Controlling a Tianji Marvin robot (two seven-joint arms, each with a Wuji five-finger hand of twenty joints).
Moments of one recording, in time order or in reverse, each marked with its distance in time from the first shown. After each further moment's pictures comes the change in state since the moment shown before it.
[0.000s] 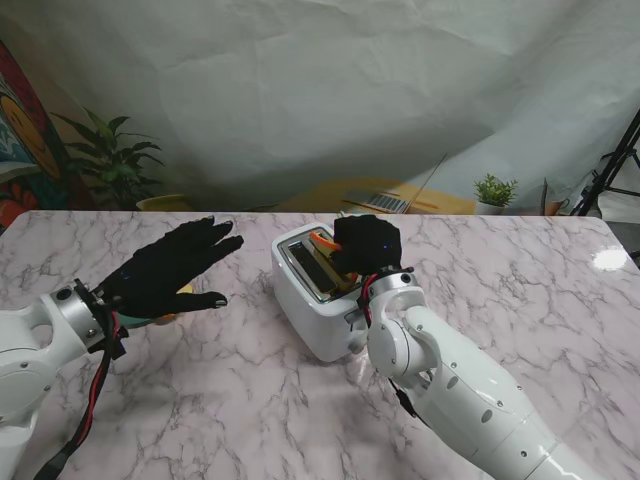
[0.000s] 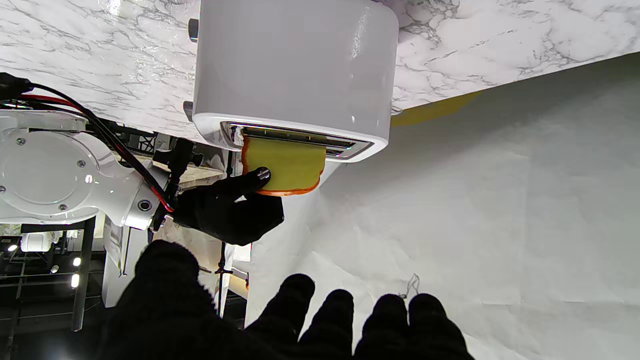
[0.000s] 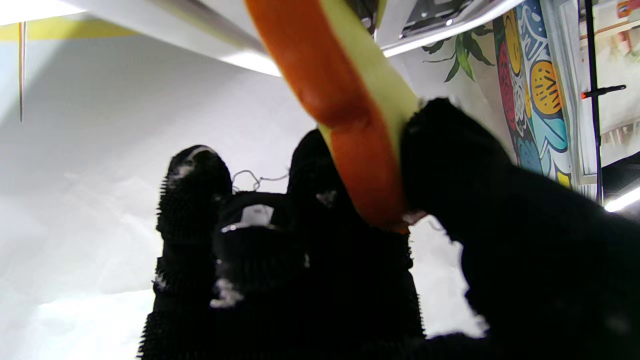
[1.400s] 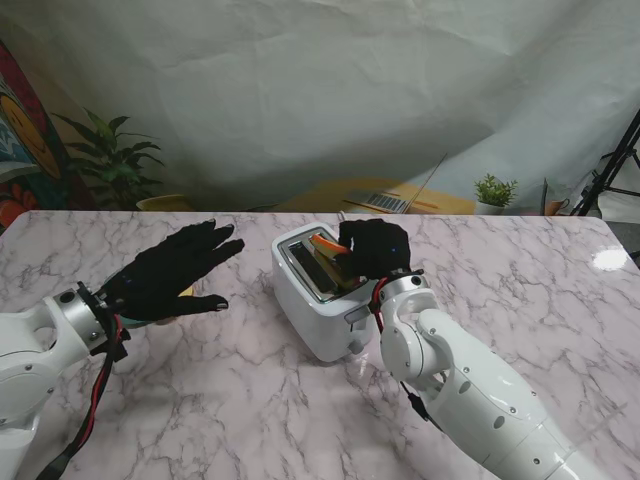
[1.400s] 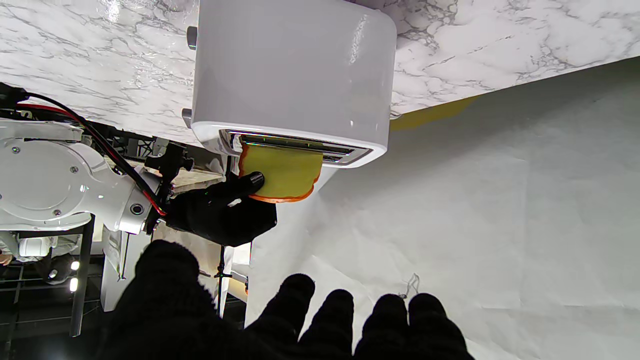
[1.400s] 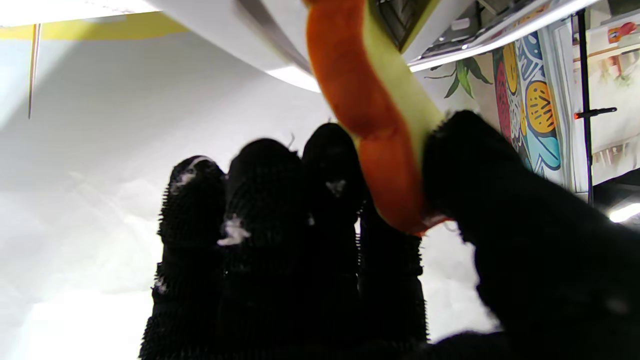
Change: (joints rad) left arm 0.004 -0.001 0.008 0.007 0.021 -0.001 0.013; right arm -0.032 0.031 0.041 -0.024 -0.042 -0.039 0.045; left_hand 0.001 0.000 0.000 0.000 0.000 0.000 0.001 0.000 0.000 0.000 0.000 0.000 0.000 0.000 0.000 0.000 0.002 0.000 0.000 0.000; right_hand -0.034 0.148 -0.137 0.040 -0.090 -0.101 0.000 0.017 -0.023 -0.032 -0.023 -0.061 -0.019 0.001 -0.236 -0.115 -0.129 0.048 0.026 0.049
